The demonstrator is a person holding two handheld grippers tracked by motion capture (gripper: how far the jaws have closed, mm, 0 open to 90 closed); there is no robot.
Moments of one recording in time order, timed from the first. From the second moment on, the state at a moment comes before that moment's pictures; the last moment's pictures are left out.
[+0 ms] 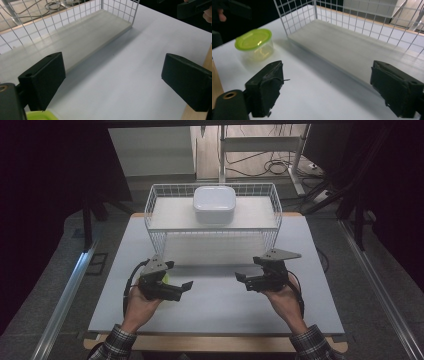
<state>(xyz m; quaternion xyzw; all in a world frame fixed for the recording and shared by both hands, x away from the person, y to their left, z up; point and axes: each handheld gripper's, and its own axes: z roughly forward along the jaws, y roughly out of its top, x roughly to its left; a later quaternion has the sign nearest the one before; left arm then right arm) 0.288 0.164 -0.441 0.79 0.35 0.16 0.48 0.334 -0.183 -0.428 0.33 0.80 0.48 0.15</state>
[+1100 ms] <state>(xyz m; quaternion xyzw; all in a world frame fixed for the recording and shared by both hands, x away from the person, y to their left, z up) 0.241 0.164 -0.506 0.82 0.33 0.17 0.45 0.296 -0.205 -0.493 0.31 0.84 0.41 0.13</state>
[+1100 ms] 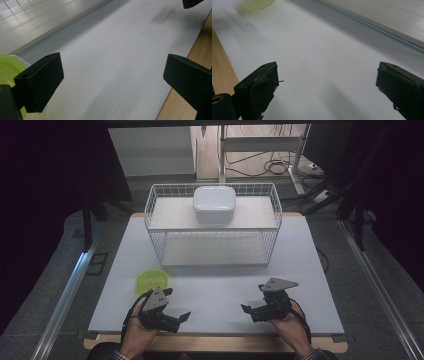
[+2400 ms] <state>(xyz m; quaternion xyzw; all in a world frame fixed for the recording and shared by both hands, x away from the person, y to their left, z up) 0.278 0.294 -0.507 0.71 0.54 0.23 0.39 0.301 -0.194 -0.507 0.30 0.87 0.38 0.12</state>
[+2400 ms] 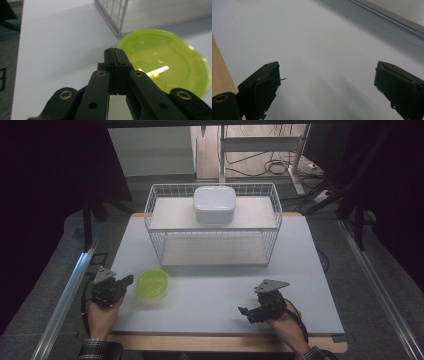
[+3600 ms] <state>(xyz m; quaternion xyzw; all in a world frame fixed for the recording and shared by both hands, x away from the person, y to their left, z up) 0.292 0.252 -0.518 0.72 0.53 0.19 0.40 0.300 -0.187 -0.515 0.29 0.88 0.35 0.11</state>
